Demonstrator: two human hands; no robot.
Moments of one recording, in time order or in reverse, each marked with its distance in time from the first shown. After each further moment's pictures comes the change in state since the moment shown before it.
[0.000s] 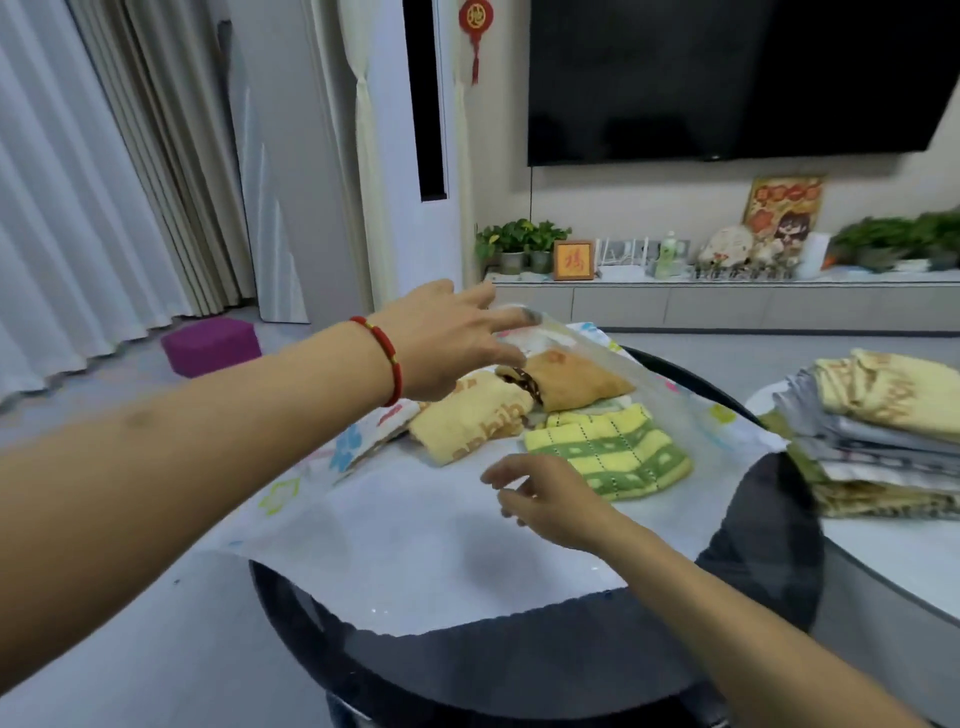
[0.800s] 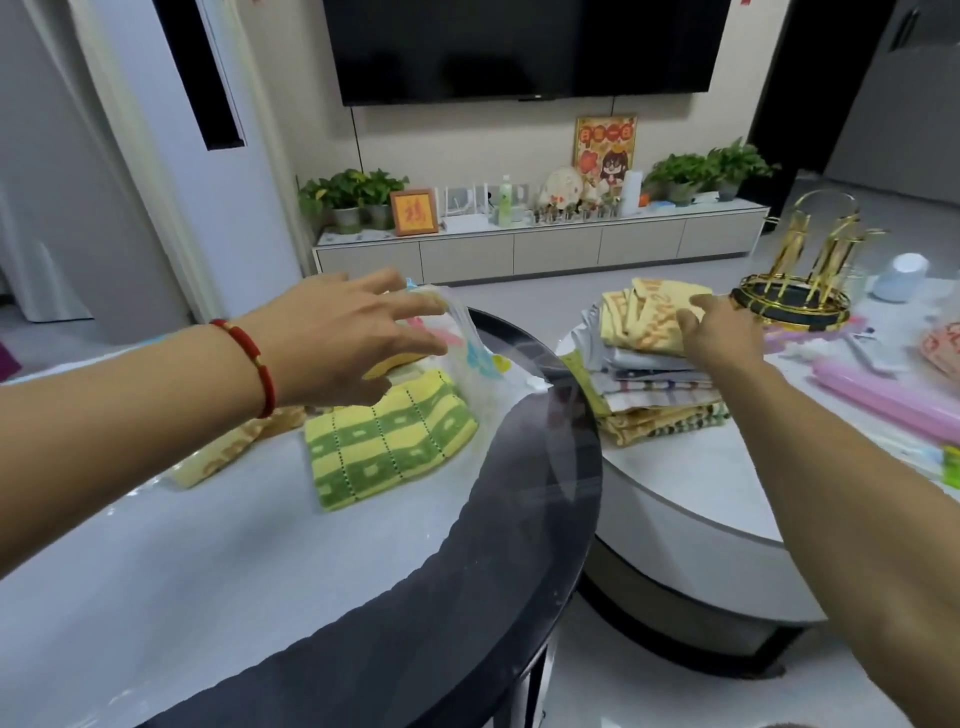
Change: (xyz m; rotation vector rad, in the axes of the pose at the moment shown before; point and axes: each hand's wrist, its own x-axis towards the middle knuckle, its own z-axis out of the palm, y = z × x) left_hand 0.161 0.091 -0.002 -0.092 0.193 0.158; right_hand -0.101 0.247 -0.333 -0.470 0.778 0.804
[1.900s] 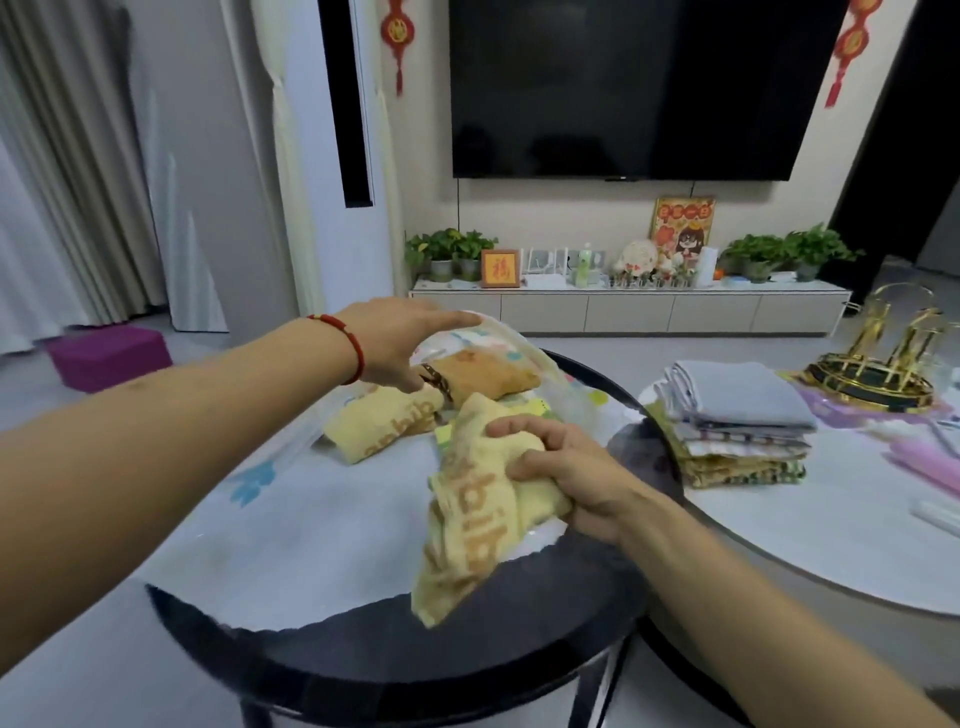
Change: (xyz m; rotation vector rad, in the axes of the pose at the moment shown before) left_hand -0.110 -0.046 -0.037 -0.383 -0.241 -0.428; right_hand -0.297 -0.174 -0.019 1.227 -1.150 -0.241
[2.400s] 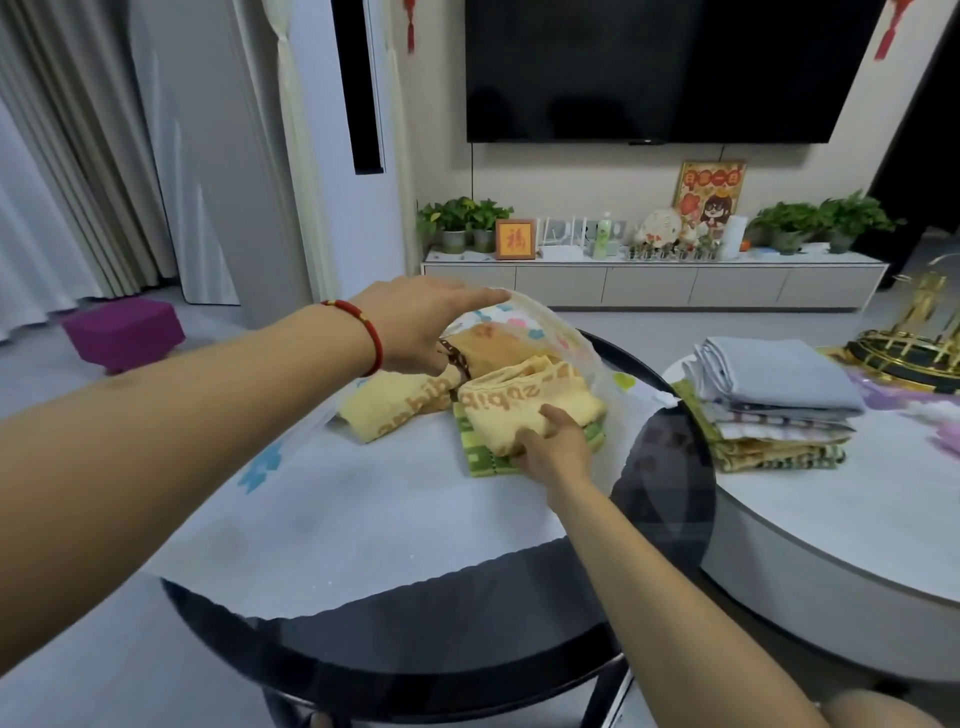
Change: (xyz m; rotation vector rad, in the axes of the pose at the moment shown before) left_hand 0.003 0.002 0.015 -0.033 0.069 0.004; right_hand 0.118 0.090 -0.019 -0.222 0.744 0.031
